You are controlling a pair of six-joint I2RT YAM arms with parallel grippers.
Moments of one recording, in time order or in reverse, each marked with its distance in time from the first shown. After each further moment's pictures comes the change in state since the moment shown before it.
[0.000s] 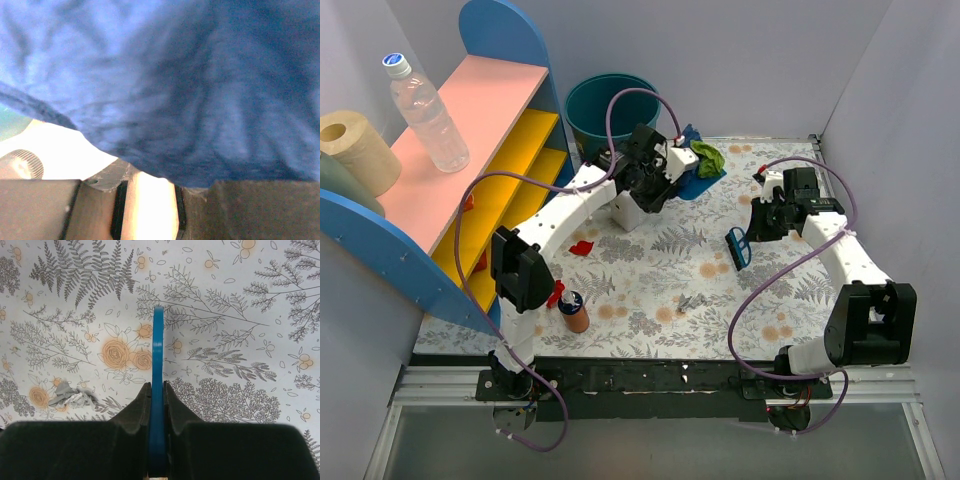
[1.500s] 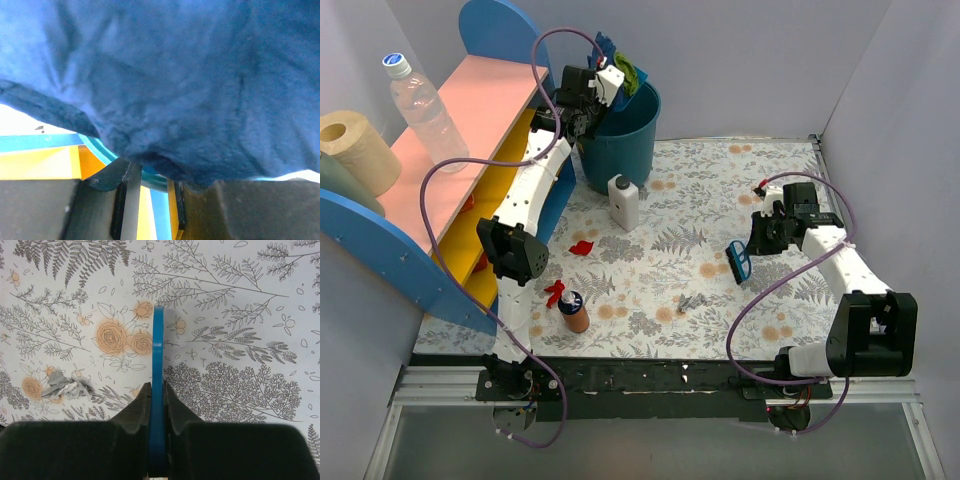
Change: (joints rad) left arm 0.328 0.175 0.475 0.066 -0.320 0.053; right arm -0.010 -0.062 -0.125 0.045 -0.003 0.013
